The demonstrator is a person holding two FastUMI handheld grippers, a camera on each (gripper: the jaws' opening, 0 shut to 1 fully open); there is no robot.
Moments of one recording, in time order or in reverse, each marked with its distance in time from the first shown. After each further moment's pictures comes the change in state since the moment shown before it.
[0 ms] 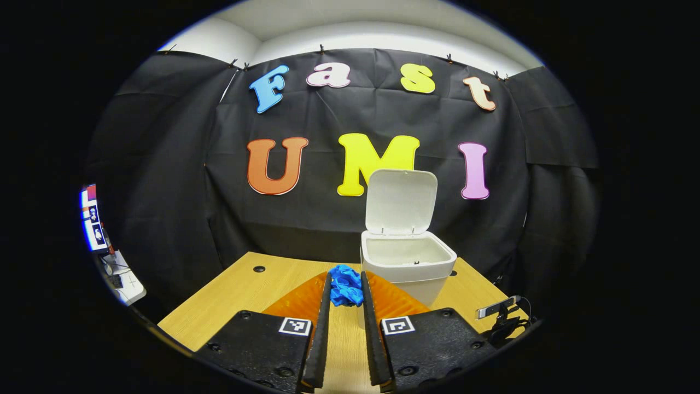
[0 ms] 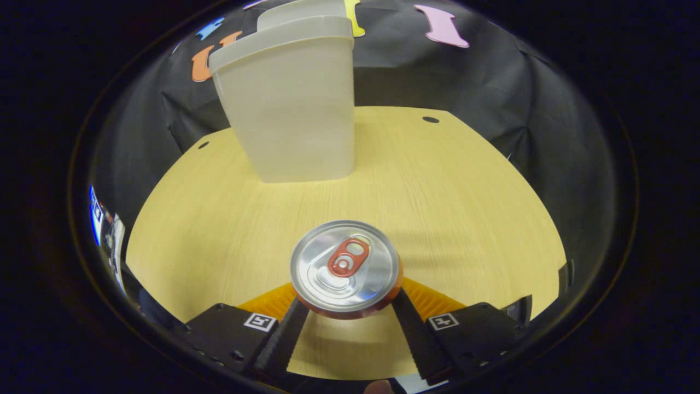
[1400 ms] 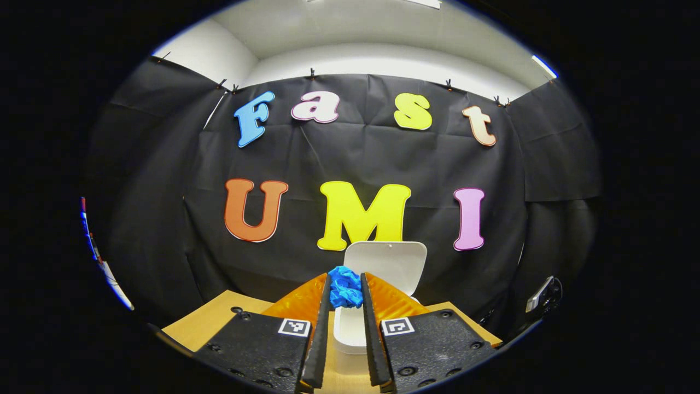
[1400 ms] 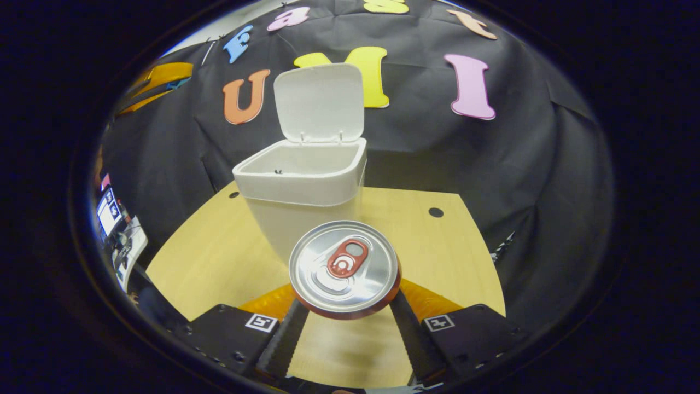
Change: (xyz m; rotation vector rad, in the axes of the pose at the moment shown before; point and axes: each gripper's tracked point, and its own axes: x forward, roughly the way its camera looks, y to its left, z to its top) left arm 0.075 -0.047 0.126 -0.024 -0.197 -0.059; right arm -0.111 -0.019 0.185 -0.134 -0.242 0.113
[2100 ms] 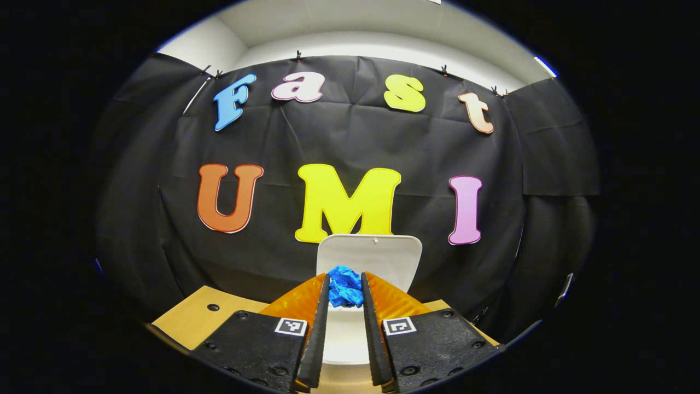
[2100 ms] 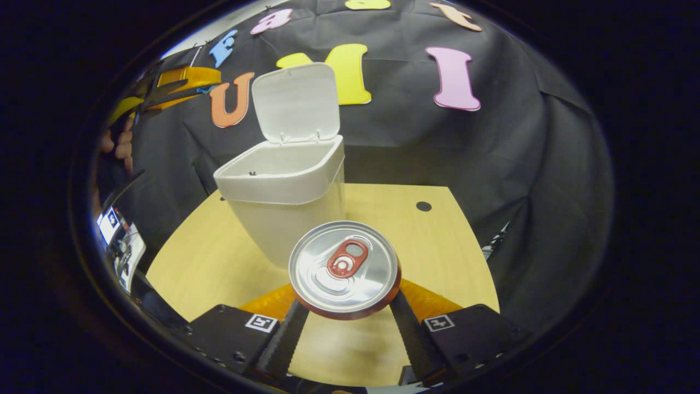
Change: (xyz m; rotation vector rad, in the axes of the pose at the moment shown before) left arm 0.072 -0.031 -0.033 -0.009 0.069 -0.069; right arm -0.001 -0.033 -0.003 0.048 0.014 -0.022
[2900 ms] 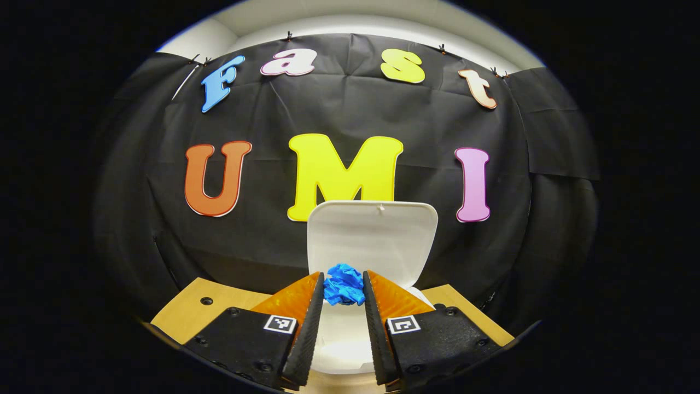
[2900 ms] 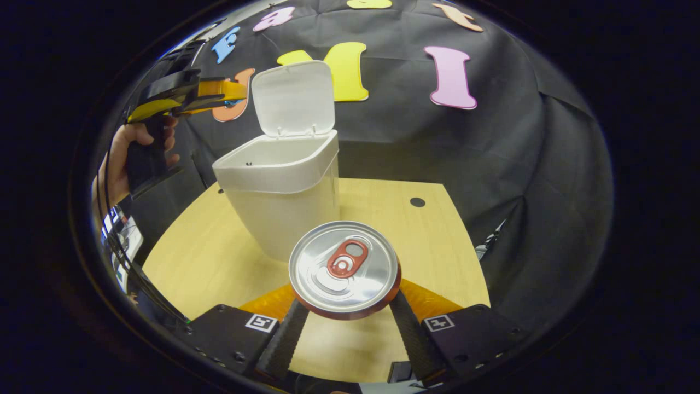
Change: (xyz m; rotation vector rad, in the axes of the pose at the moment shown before) left arm 0.046 0.004 -0.053 0.029 0.118 0.000; right arm -0.009 -0.012 -0.017 -0.022 0.025 -0.010
